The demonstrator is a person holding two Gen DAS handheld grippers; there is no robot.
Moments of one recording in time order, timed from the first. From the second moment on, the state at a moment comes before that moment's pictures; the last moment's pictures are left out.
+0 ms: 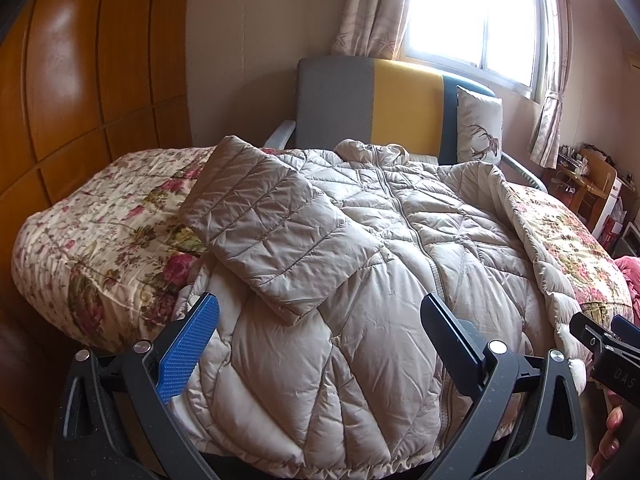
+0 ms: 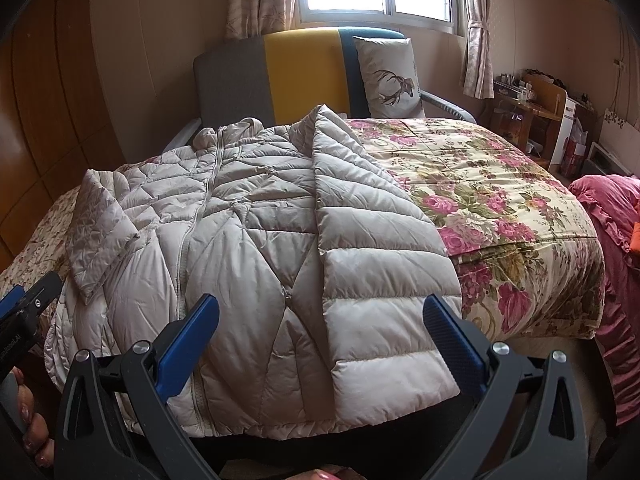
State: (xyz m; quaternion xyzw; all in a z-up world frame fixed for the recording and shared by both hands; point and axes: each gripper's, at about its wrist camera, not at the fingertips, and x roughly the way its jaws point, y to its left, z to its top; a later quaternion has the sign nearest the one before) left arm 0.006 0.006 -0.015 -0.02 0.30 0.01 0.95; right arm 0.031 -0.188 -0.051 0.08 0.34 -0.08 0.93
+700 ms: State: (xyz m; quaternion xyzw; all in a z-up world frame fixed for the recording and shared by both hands) left arm 0.024 0.020 -0.023 -0.03 0.33 0.03 0.94; right arm 0.071 -0.199 -0.066 0.04 0.38 -0.10 0.92
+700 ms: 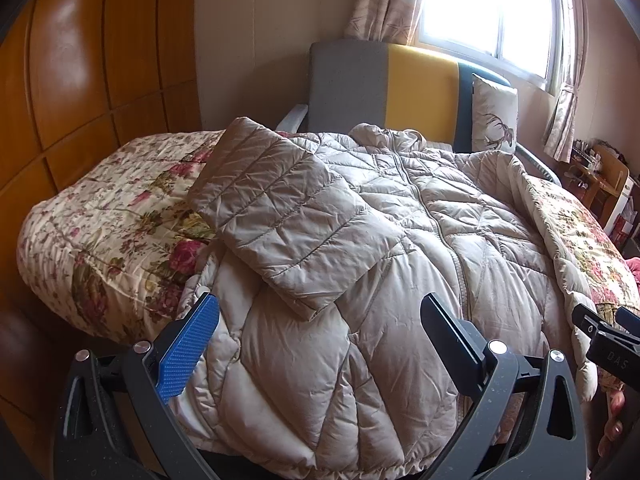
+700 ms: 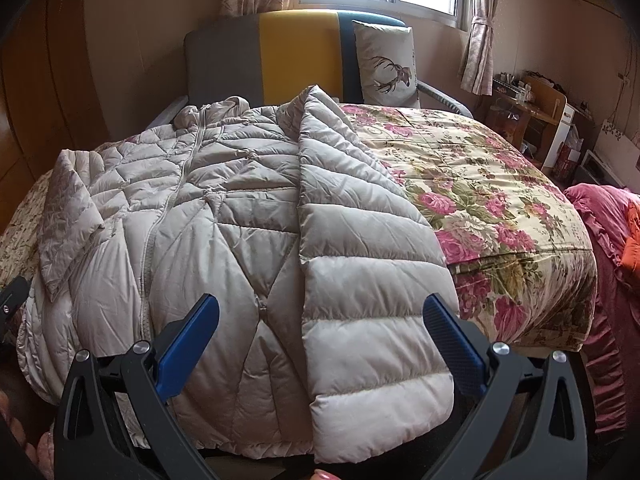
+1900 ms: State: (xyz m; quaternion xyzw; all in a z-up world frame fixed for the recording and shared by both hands) left arm 0.066 0.078 -0.056 -0.11 0.38 0.00 0.92; right arm 0.216 -0.498 -0.059 0.10 0.34 -0.29 0.89
